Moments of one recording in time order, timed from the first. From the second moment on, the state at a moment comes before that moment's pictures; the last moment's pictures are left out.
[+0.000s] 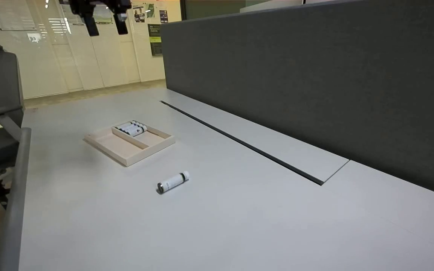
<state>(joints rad) 0.09 -0.14 -0.02 -2.26 0.04 2.23 -0.44</state>
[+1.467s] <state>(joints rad) 0.14 0.30 0.13 -2.19 0.10 2.51 -0.34</state>
